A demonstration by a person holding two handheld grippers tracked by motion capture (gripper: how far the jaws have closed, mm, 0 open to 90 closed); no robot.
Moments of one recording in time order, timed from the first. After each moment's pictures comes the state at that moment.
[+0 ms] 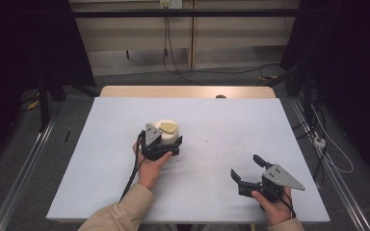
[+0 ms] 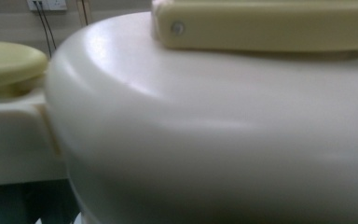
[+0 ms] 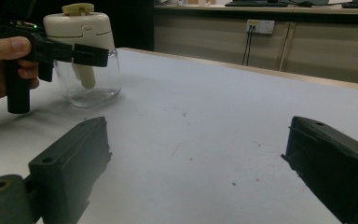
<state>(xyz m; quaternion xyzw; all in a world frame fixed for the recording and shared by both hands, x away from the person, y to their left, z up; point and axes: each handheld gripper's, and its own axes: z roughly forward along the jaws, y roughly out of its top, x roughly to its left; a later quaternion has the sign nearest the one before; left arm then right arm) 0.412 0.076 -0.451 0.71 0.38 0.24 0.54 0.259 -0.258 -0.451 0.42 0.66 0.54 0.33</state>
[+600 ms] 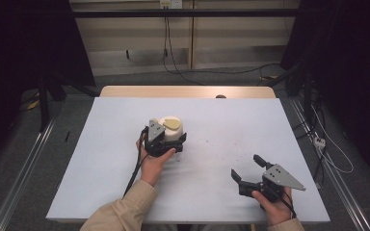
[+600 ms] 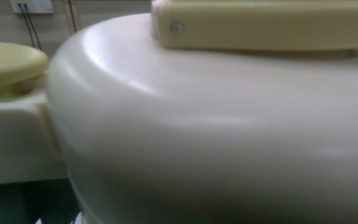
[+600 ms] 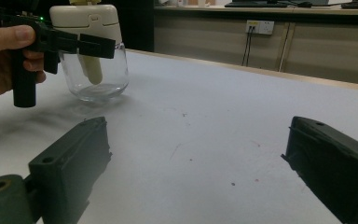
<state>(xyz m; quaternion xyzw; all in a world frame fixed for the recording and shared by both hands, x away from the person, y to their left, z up) 0.419 0.064 -0.441 0.71 0.37 0.23 0.55 0.258 -0.259 -0.451 0.42 0.65 0.54 0.33</state>
